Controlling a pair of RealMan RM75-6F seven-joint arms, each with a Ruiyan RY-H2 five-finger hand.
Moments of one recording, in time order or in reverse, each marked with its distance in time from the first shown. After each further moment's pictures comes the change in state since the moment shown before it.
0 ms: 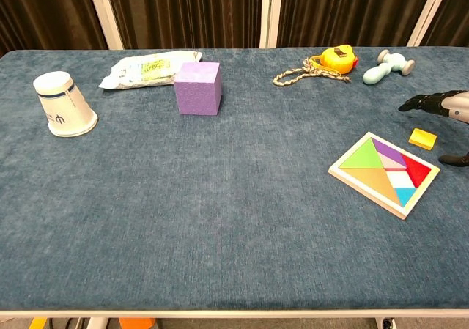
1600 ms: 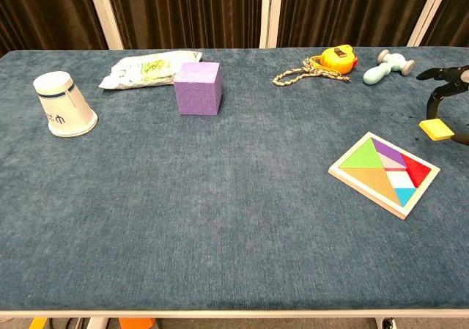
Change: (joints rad) left arm -0.004 -0.007 0.001 0.007 -0.003 -0.010 0.002; right arm -0.009 0.100 -0.012 -0.107 -0.041 0.108 0.061
